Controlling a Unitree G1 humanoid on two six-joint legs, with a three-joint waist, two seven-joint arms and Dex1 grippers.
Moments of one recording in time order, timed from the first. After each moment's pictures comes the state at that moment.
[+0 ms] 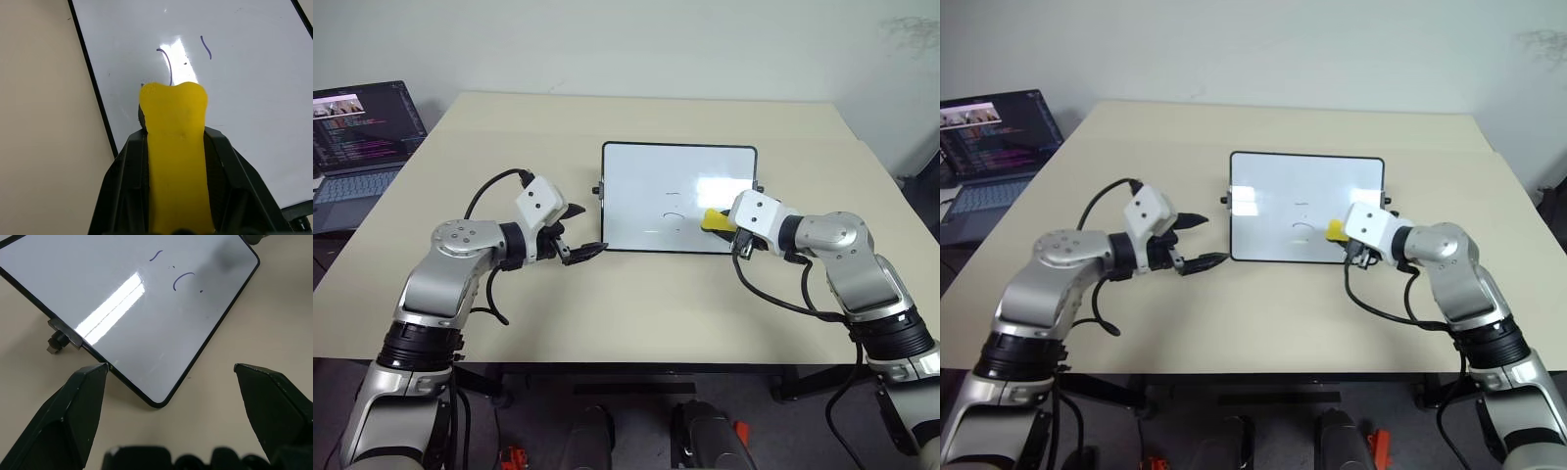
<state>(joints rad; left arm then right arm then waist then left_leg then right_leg) -0.55 0.72 -0.05 -0.03 -0.26 0.49 -0.93 -0.63 -0.65 0.22 -0.06 -0.14 0.38 0.87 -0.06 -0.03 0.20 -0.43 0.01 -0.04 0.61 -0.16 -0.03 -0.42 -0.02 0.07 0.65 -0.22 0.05</state>
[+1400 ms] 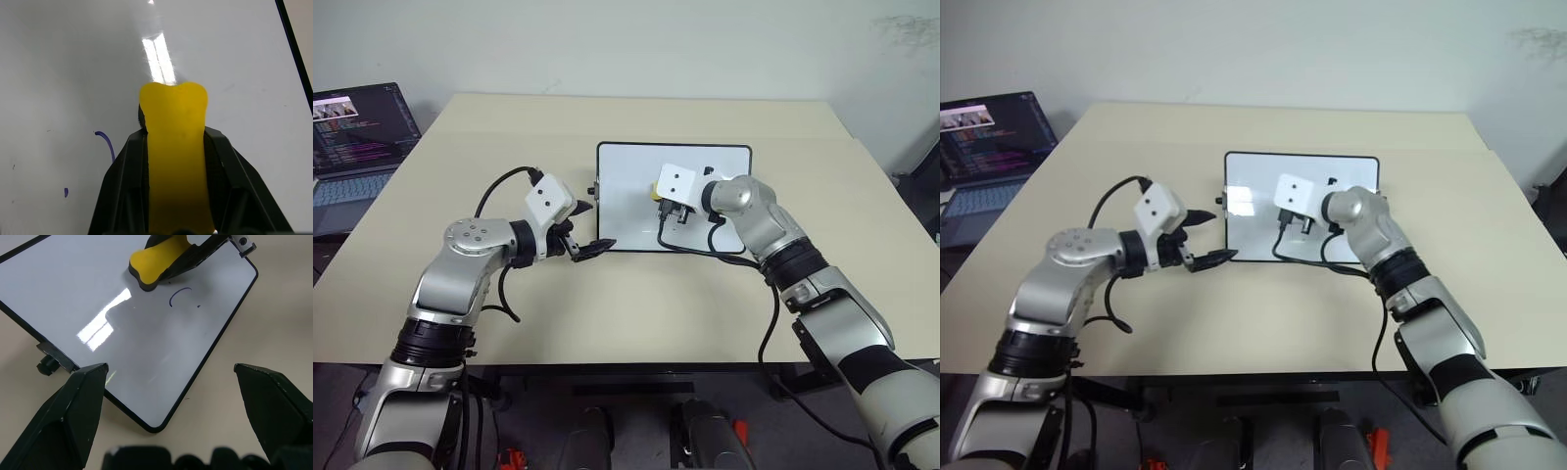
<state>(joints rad) -0.57 0.67 -0.06 -0.02 -0.24 0.49 -0.90 -1.09 -0.31 0.42 0.64 -0.38 0.17 0.68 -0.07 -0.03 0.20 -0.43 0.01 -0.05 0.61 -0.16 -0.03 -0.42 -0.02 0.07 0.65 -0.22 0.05</state>
